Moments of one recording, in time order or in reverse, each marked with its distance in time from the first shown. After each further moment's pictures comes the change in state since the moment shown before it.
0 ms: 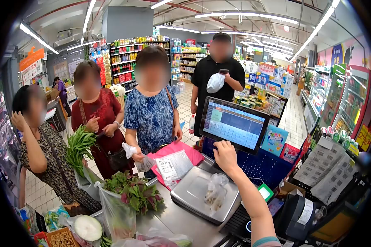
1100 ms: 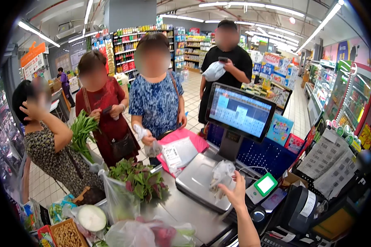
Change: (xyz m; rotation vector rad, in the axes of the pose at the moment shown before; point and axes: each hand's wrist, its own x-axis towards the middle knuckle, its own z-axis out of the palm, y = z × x) left_hand -0.011 -0.015 -0.007 -0.031 0.029 0.015; right_hand -0.172 -0.055 -0.036 0.285 -0.066 0.524
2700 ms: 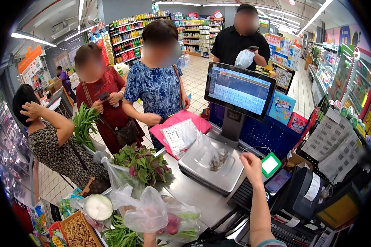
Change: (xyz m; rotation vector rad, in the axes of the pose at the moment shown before) left_hand -0.004 0.017 -0.024 -0.088 0.067 0.077; right_hand 0.018 0.012 -0.041 0.282 -0.022 0.176
